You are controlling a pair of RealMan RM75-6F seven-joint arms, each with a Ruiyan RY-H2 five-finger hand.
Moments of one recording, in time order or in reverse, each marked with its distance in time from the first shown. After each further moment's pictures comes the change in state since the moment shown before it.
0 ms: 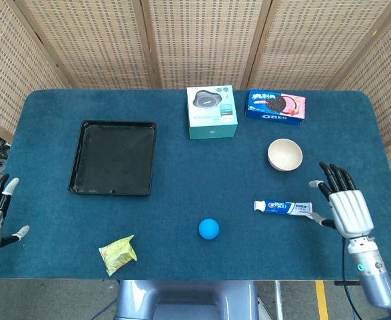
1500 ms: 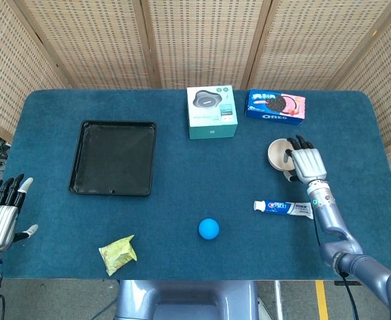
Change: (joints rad) left arm -0.050 -0.046 0.003 0.041 -0.045 -0.092 0.054; right arm 0.392 -0.374 0.050 0.670 0.243 -0.466 0.117
